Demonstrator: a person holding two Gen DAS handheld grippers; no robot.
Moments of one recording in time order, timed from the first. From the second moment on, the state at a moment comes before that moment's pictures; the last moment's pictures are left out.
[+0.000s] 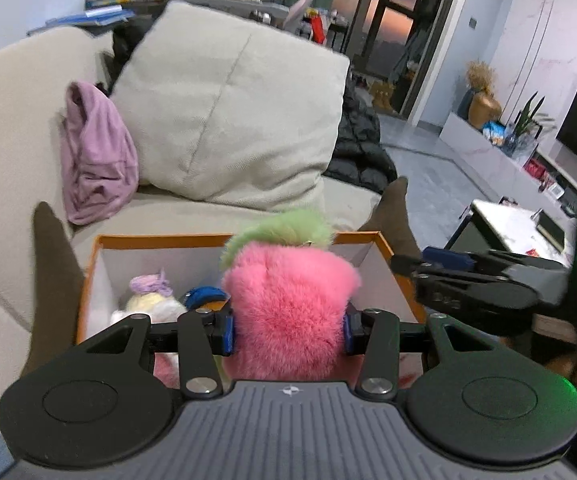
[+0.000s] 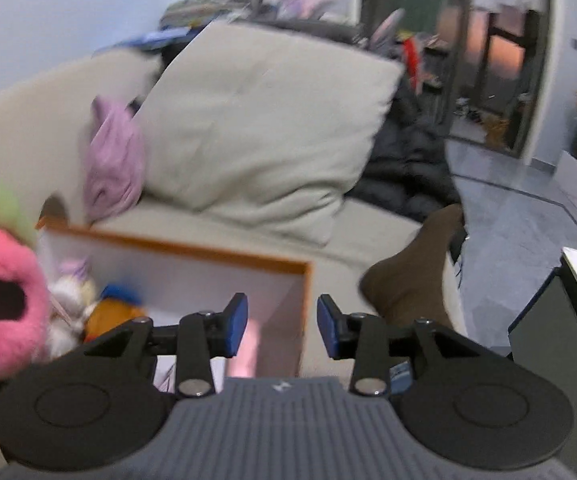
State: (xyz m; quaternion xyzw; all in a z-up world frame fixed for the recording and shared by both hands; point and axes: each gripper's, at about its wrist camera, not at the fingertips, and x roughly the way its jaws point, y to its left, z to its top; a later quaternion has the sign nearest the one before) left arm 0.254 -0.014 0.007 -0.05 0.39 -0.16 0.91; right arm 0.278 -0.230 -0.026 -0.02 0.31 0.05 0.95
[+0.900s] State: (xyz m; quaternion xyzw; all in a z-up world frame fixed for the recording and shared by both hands) left arm 0.271 -0.034 -0.025 -0.04 0.42 -0.13 0.90; right arm 0.258 -0.232 -0.044 0.01 0.30 0.08 0.95
